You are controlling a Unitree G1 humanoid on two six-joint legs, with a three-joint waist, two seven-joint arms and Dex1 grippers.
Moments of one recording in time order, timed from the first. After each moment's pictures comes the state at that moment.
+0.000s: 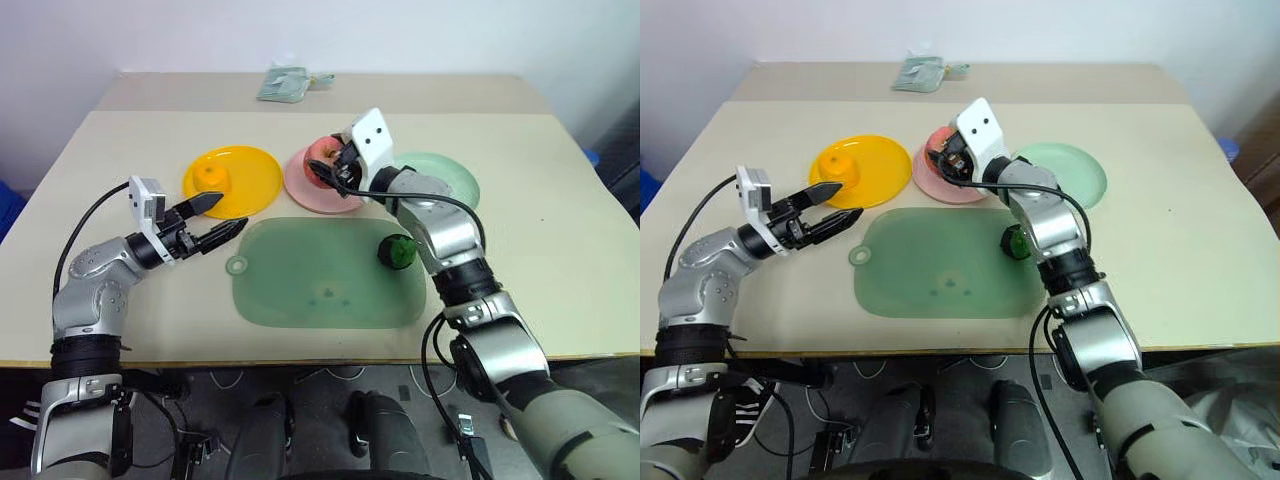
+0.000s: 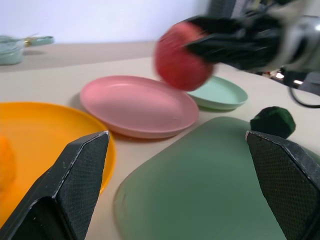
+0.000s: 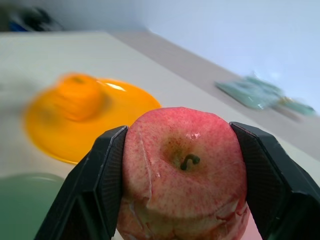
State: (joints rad) left arm -0.44 0.58 0.24 0.21 -0.56 0.29 -1.08; right arm -0.97 -0.20 0.16 0.55 0.07 0.19 0.47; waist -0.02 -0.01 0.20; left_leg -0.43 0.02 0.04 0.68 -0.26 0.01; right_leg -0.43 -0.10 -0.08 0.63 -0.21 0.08
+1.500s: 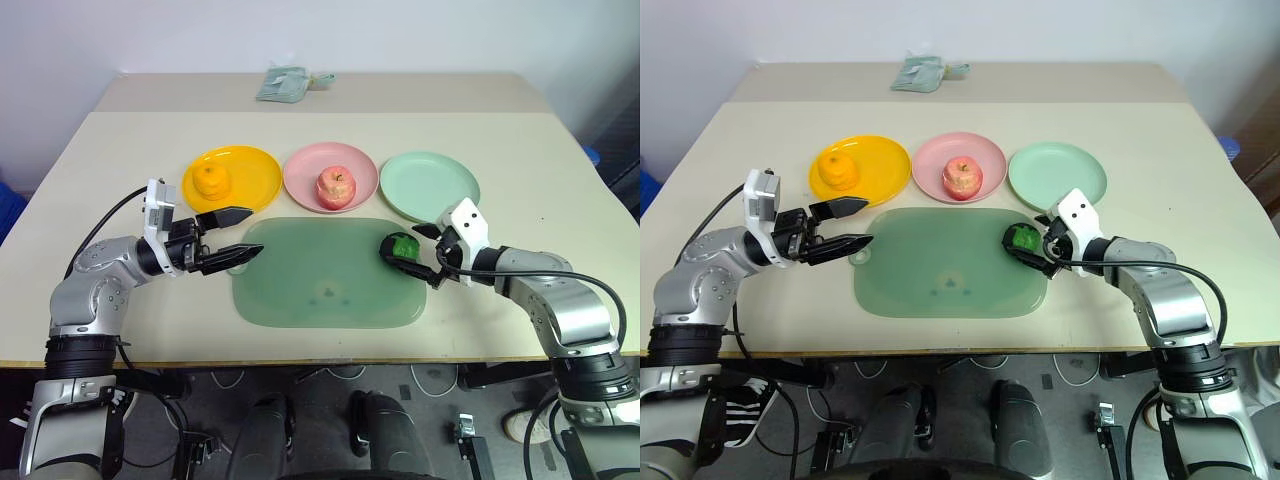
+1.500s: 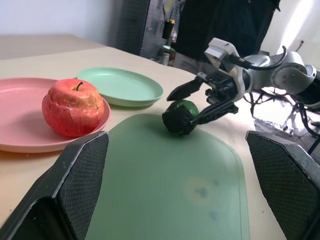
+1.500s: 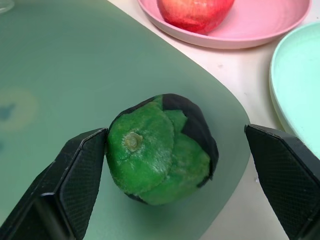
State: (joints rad) left arm -0.44 0.62 0.17 0.14 -0.65 0.40 -1.31; right arm -0.36 -0.64 -0.01 -0.15 0.32 0.63 0.78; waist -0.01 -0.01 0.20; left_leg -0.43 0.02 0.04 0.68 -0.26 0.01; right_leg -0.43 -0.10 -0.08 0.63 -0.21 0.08
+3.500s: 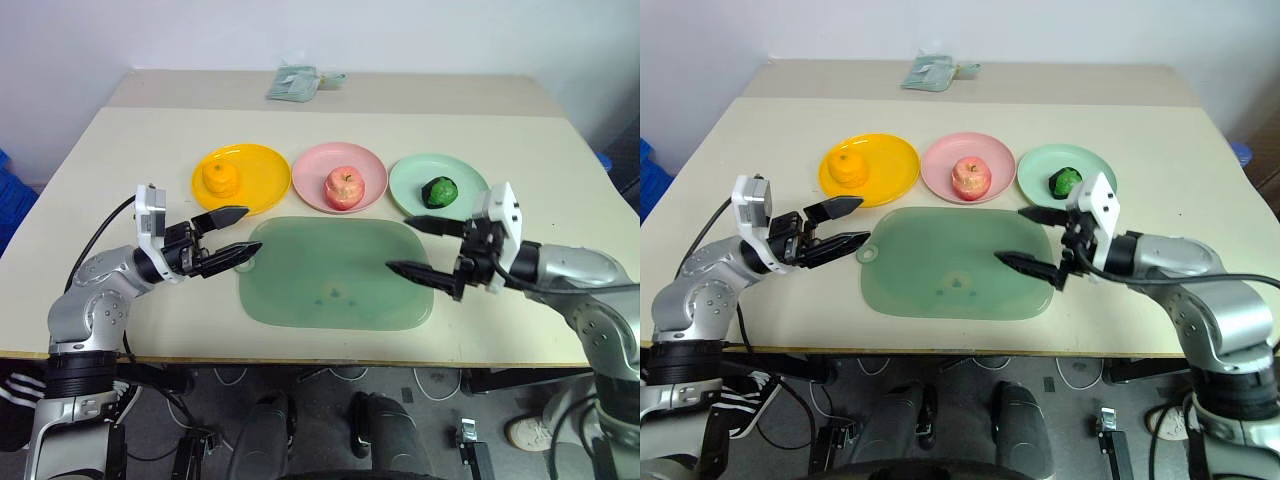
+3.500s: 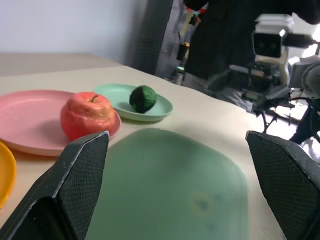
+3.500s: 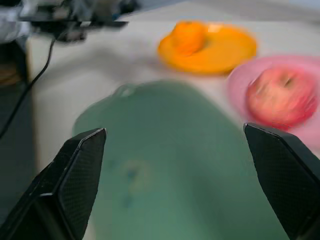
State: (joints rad) left arm -0.36 0.59 0.22 0.04 -0.72 0.42 -1.24; right arm -0.25 -0.77 -0.18 -0.46 0.67 0.73 0.90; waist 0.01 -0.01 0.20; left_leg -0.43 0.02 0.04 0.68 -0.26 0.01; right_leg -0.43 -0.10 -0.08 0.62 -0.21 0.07
